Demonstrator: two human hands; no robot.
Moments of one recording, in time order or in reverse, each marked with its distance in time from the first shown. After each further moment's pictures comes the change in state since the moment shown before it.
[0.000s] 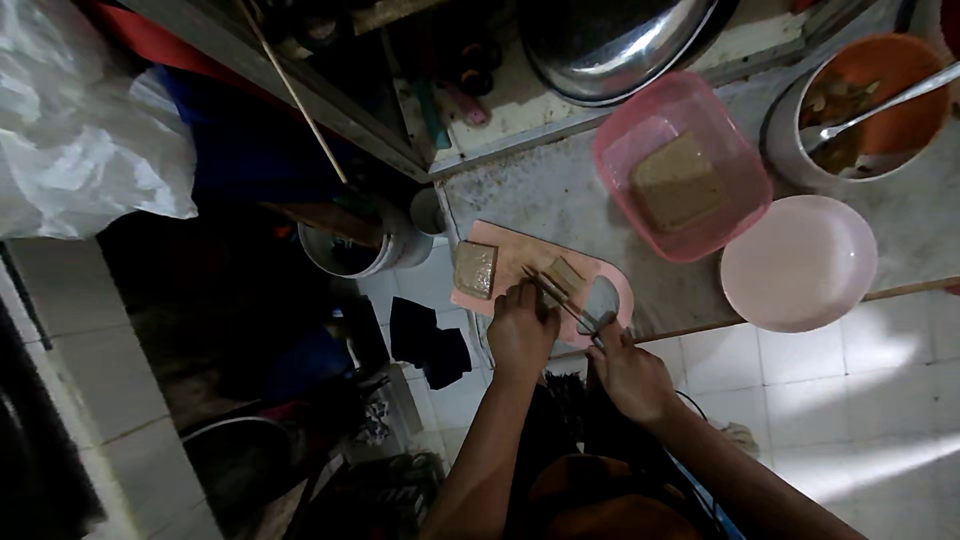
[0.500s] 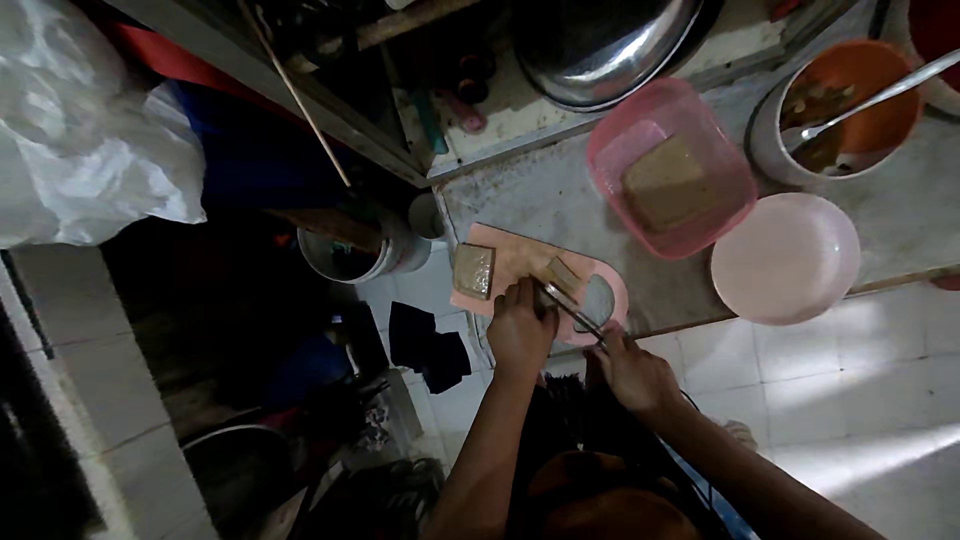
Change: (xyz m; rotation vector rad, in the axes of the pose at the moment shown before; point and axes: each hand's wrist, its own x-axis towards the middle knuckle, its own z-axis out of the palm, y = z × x) left_hand 0.001 0.003 0.001 0.000 -0.027 -0.038; right_hand -0.006 0.009 -0.002 -0.064 -0.149 0.090
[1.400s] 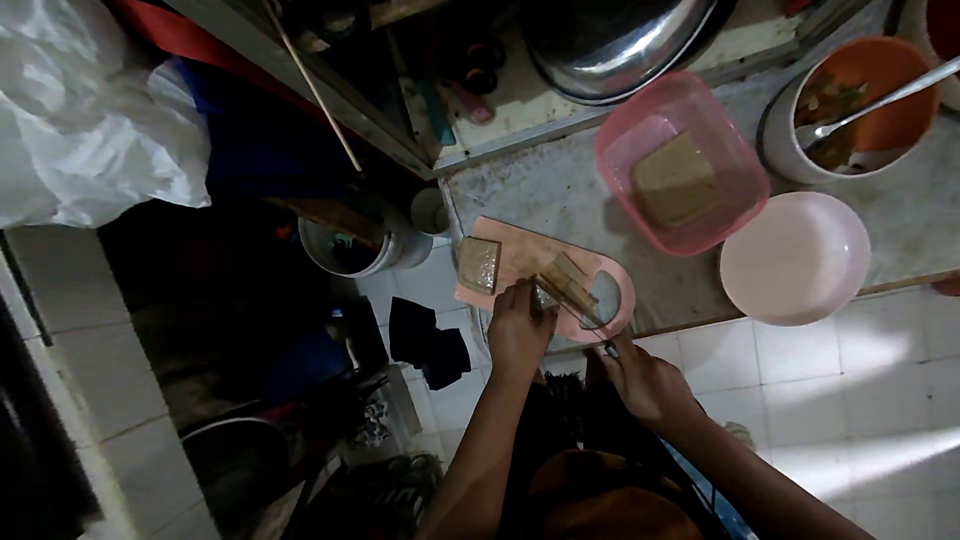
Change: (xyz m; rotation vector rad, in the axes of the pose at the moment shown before) left_hand -0.008 -0.023 0.004 -0.199 0.057 0.066; right_hand -0.017 0.007 0.005 0.083 0.198 -0.151
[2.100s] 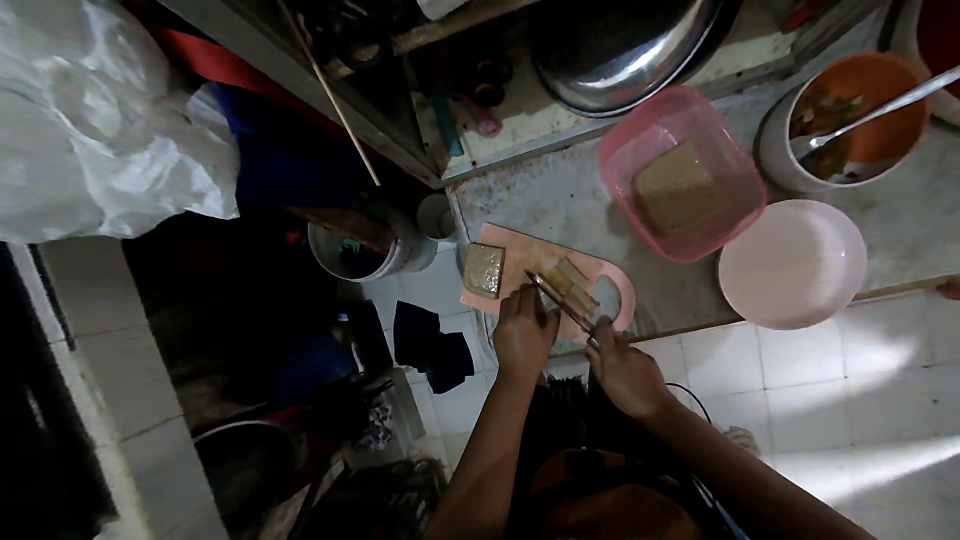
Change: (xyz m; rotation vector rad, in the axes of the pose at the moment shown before) left_hand 0.002 -0.004 0.008 0.076 0.042 0.029; right_hand 0.029 -0.024 0.005 -0.039 -0.211 0.137
